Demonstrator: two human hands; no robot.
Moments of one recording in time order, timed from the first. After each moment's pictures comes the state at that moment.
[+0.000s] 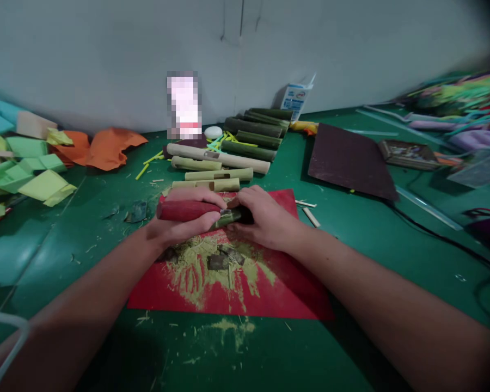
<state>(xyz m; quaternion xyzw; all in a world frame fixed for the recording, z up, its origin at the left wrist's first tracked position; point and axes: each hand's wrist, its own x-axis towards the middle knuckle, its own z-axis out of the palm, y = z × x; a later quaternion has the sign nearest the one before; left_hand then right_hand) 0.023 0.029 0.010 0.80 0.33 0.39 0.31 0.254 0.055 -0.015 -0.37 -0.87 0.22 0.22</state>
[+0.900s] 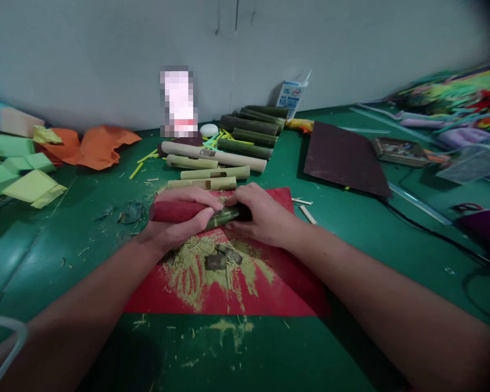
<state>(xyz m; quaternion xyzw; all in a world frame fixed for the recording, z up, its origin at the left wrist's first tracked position) 0.028 0.022 0.005 0.76 0.35 0.45 0.30 0.255 0.055 -0.010 -0.38 -0.87 0.24 0.21</state>
